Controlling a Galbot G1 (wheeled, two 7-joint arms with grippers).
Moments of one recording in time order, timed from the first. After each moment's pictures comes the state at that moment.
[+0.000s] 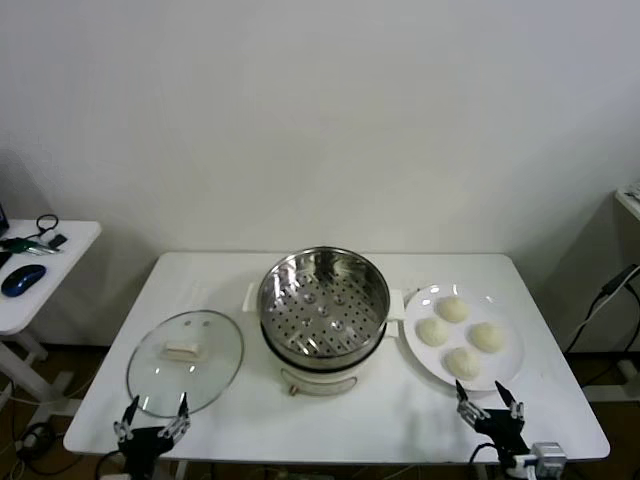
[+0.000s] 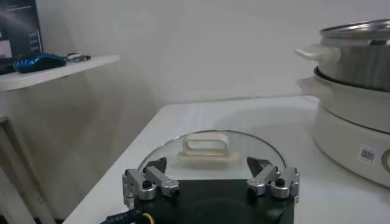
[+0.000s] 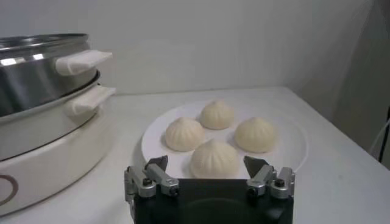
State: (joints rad) left arm 1.78 -1.49 -0.73 -1.99 -0.08 0.06 -0.02; right arm -1.68 1.12 0.58 1.96 0.48 -0.13 0.11
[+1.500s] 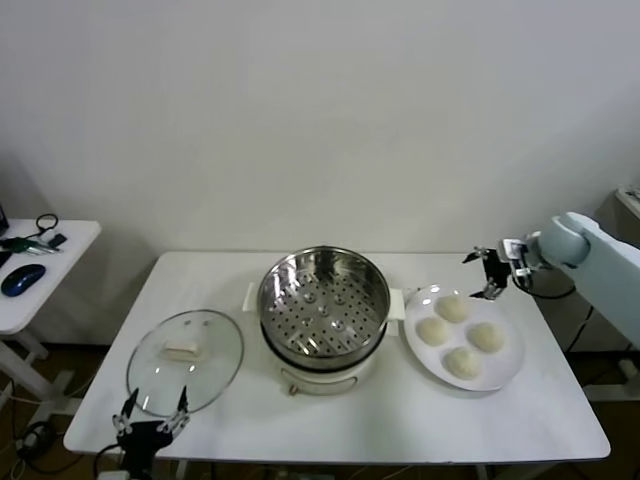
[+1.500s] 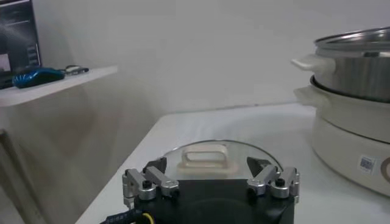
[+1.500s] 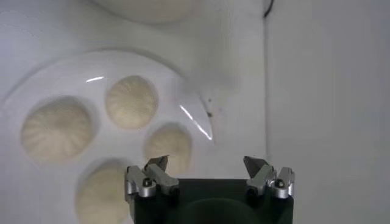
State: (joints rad) left arm 1.77 -1.48 -0.73 -2.01 -0.08 0.04 -0.01; right arm 0.16 0.76 -0.85 0.91 0.03 0.05 -1.04
